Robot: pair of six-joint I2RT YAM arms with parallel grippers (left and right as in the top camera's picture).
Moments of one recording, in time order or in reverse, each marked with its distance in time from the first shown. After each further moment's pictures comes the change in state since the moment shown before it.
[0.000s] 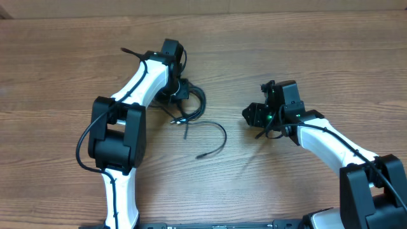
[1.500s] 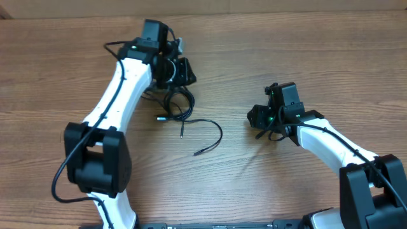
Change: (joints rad) left arm 0.036 -0.227 -0.011 0.060 0.343 -0.022; right arm 0.000 0.000 -0.005 -0.061 0.126 0.026
